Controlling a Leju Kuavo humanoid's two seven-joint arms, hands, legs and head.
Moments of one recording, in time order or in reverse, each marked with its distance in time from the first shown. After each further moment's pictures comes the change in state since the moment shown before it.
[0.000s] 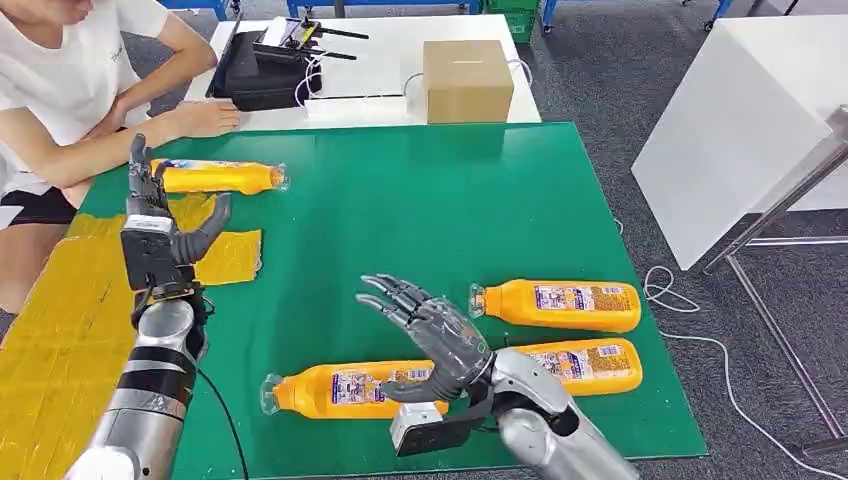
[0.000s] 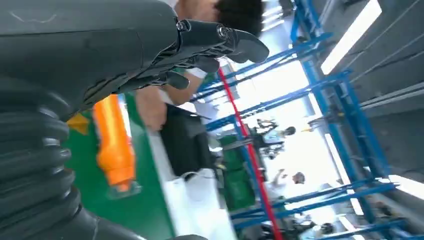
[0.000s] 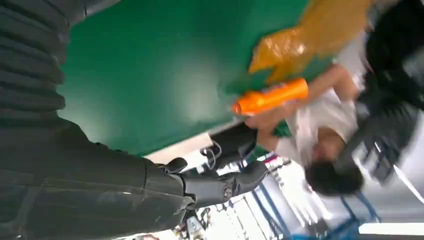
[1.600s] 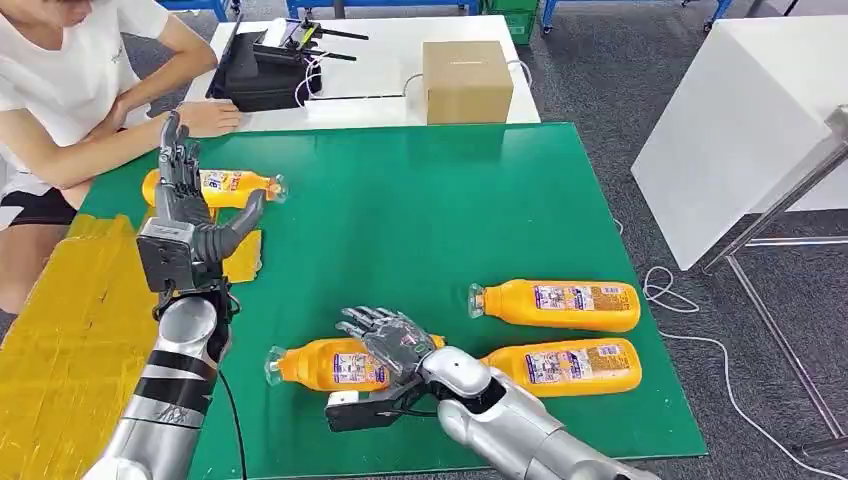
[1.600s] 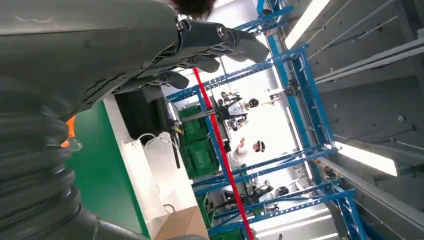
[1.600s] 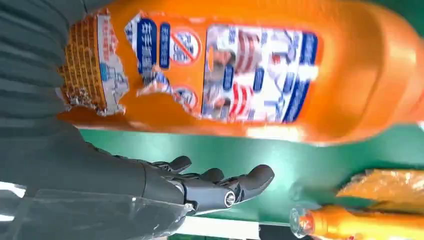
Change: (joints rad) left arm 0.026 -0.040 -0.143 -0.125 0.026 -0.015 0.027; right arm -0.245 0.216 0.249 0.633 0.218 -0.001 0.279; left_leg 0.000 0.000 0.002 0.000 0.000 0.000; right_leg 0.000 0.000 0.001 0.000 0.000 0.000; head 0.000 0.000
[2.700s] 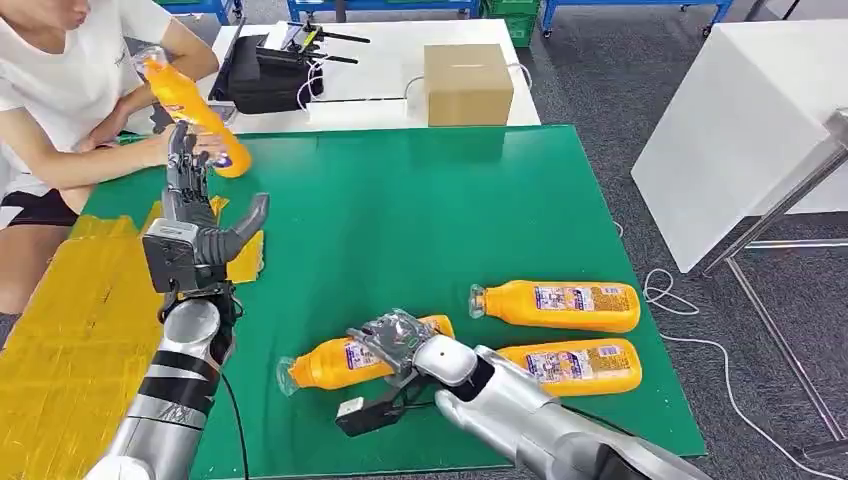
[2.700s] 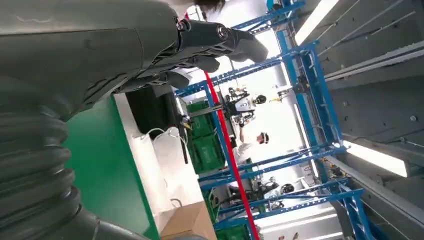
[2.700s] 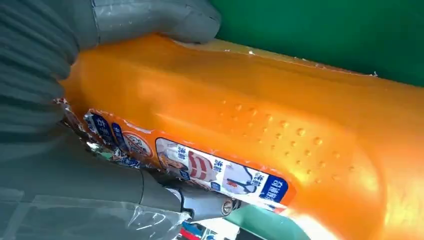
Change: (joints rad) left arm -0.003 -0.001 0.000 0.051 0.032 -0.005 -0.011; right arm -0.122 0.010 0.150 0.160 0.122 0.091 0.029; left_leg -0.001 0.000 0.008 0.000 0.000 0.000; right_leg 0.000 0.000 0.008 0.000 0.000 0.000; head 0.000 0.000
